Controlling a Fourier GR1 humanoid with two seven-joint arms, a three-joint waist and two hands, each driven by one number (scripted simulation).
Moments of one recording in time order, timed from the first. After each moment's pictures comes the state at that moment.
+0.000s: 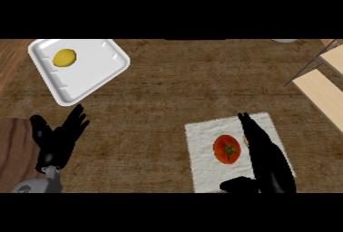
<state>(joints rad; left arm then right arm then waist) -0.05 0.24 0.01 -1.36 0.21 0.06 0.23 0.02 -0.25 0.46 -1.91 0.77 0.01 0.76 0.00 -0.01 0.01</state>
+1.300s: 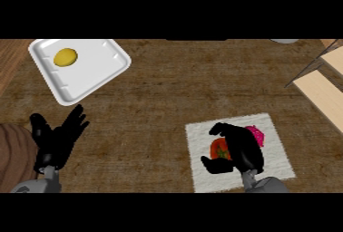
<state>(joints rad) -0.05 0.22 0.05 -1.39 0.16 0.02 0.29 -0.12 -0.15 0.43 -1.52 0.87 -0.02 0.47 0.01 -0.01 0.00</state>
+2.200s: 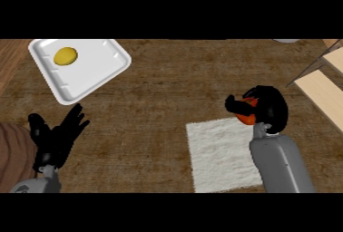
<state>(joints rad) -0.06 0.21 0.07 -1.38 0.15 0.01 0.27 -0.40 -0.03 0.02 -1.40 0.94 -0.19 0.95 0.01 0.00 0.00</state>
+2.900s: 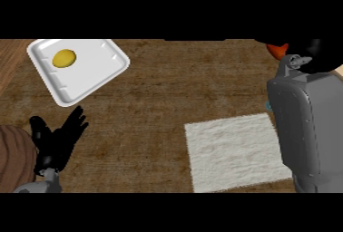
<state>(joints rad) -0.03 0.20 0.06 -1.41 0.14 0.01 0.29 -0.86 -0.12 -0.10 -1.47 1.36 -0.03 1.17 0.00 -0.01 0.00</state>
